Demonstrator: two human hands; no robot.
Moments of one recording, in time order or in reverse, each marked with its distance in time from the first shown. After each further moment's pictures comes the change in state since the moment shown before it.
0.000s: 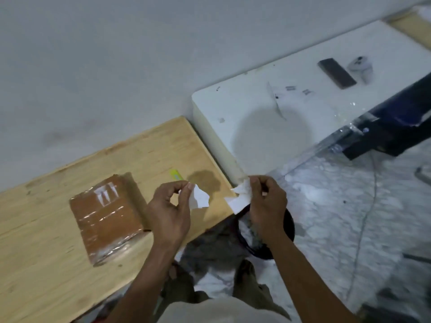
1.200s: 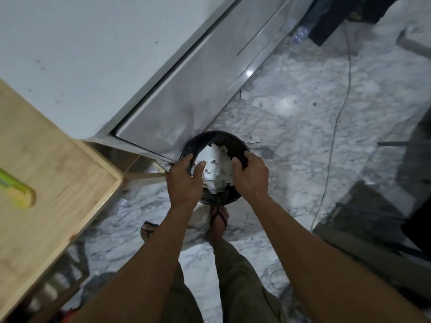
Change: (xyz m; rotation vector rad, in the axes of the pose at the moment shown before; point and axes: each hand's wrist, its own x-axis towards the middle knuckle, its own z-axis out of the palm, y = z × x) left_hand -0.126 -0.120 0.336 0.338 -0.579 -0.254; right_hand 0.095 0.307 -0.101 -0.317 -0.165 0.514
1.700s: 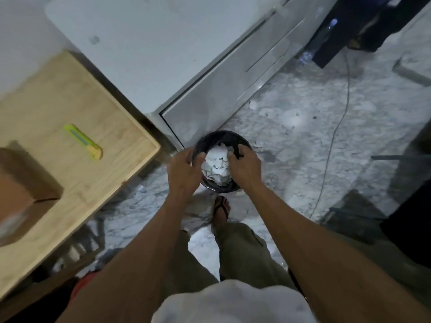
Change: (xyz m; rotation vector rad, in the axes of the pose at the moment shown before) left_hand -0.101 0.058 -0.100 0.055 0.051 0.054; right_hand -0.109 -0.051 -0.051 0.048 -0.135 -0.063
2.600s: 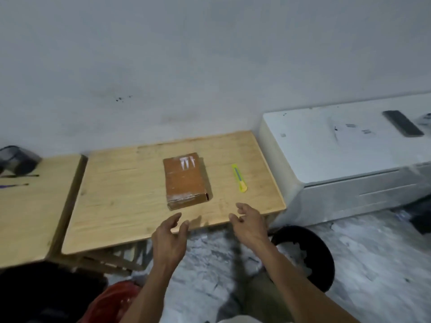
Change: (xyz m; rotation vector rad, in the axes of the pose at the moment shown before) left_hand -0.182 -0.217 -0.272 -0.241 0.623 -0.248; right_hand -0.215 -0.129 0.205 -0.226 -0.382 -0.534
